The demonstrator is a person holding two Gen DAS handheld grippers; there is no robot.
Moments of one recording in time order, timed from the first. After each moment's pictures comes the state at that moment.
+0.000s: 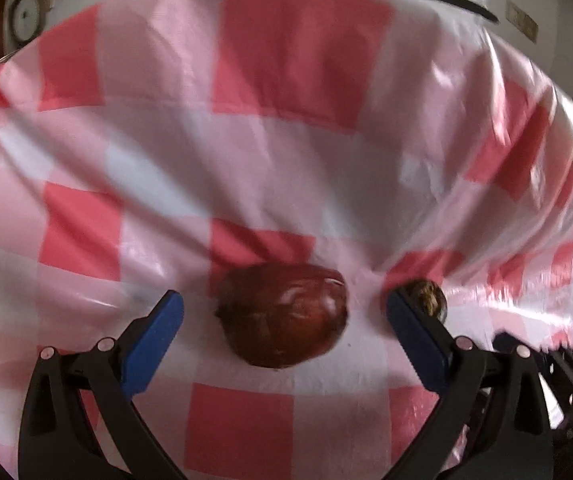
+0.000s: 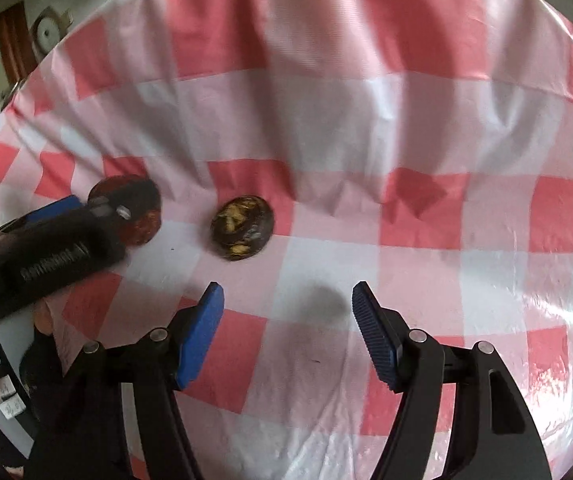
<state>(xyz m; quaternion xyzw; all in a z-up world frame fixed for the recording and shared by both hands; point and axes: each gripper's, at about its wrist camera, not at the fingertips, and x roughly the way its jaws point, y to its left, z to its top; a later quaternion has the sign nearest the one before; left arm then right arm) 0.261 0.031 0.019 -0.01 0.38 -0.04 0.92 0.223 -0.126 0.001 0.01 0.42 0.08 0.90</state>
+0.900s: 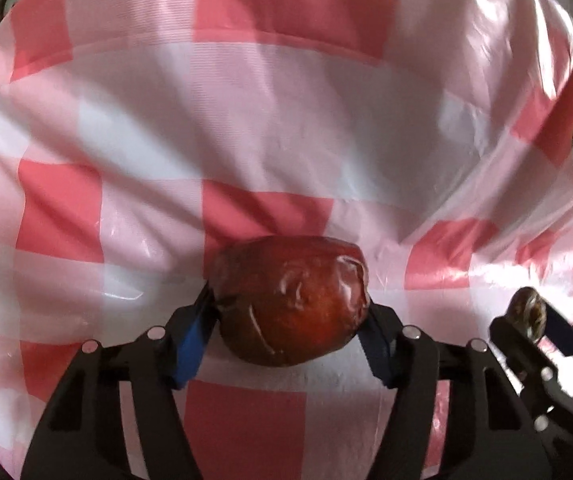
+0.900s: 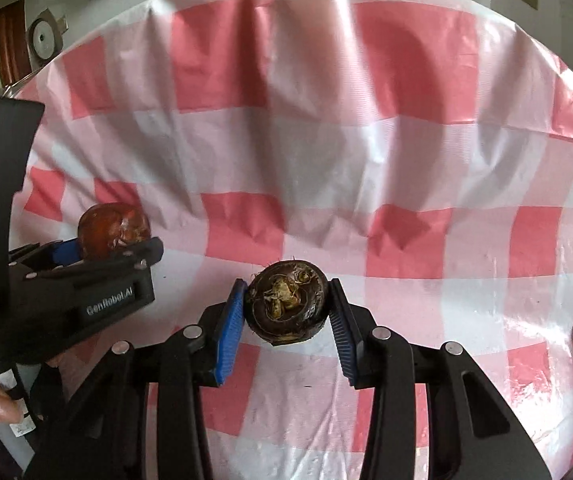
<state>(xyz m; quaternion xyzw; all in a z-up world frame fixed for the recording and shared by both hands) 0.278 0.023 -0.004 -0.01 0.43 -0.03 0.90 0.190 -0.107 0.015 0.00 0.39 0.05 0.92</state>
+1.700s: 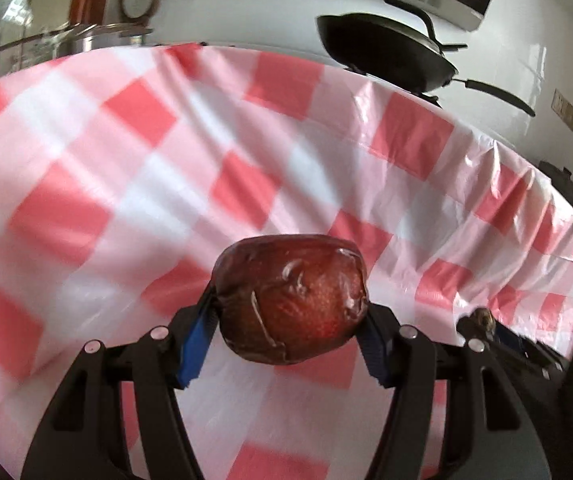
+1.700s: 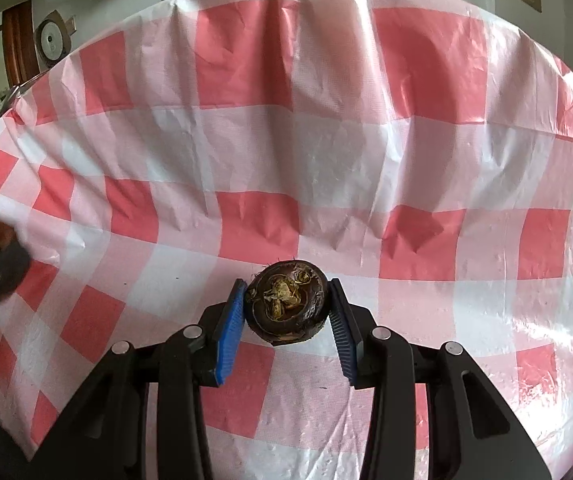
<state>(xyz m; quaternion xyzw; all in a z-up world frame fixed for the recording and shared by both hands) 0.123 0.086 0.030 -0.13 0.31 0.07 0.94 0.224 -0.116 0.016 0.01 0.38 0.07 0.92</state>
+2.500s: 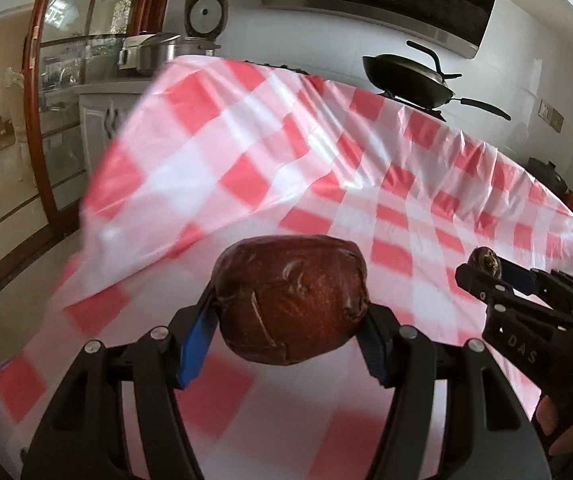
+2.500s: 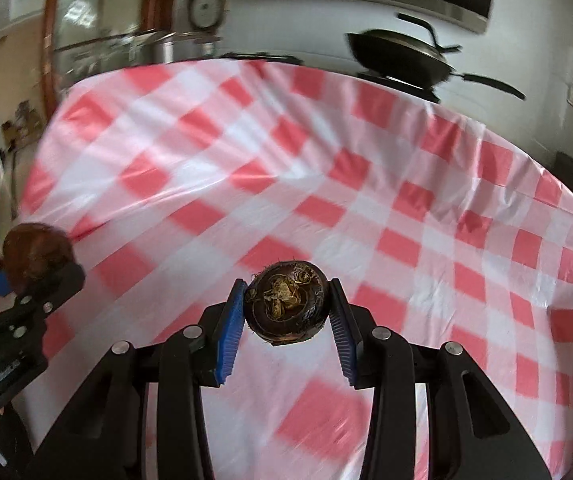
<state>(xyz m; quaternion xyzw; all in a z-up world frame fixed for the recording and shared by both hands) -0.127 0.154 0.047 -0.12 0.28 0.12 0.94 -0.038 -0.006 0.067 -0.13 0.31 0.20 0.92</state>
